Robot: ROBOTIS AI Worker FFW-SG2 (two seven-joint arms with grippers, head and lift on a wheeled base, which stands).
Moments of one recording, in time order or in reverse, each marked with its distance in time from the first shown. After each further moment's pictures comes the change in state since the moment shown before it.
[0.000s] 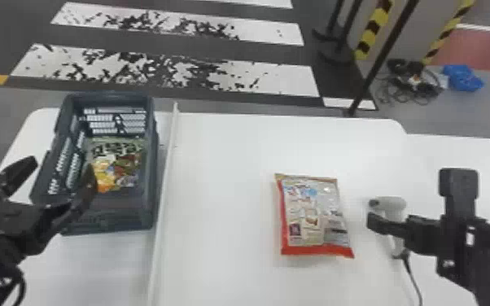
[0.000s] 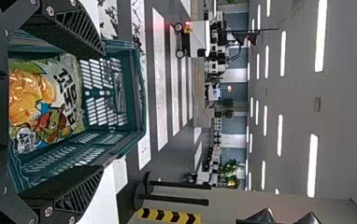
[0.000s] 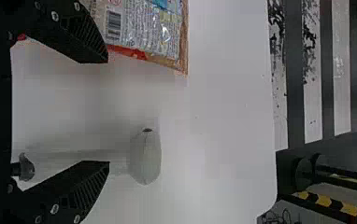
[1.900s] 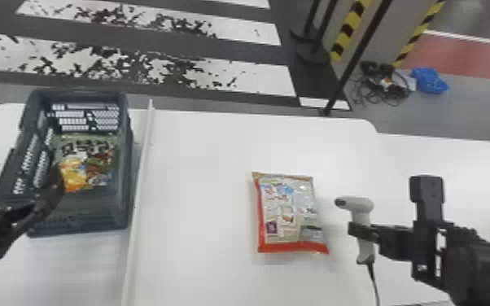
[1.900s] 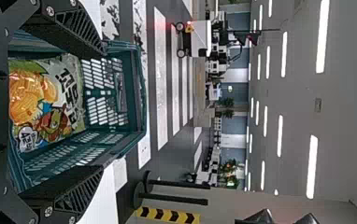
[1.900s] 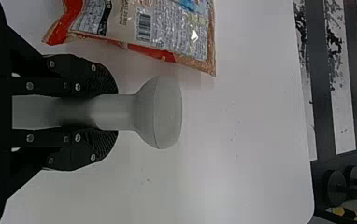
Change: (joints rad) left arm 0.010 0.005 0.007 -0.006 0.020 0.000 -0.003; right arm 0.019 -0.020 -0.017 -0.012 -0.006 0.082 0.090
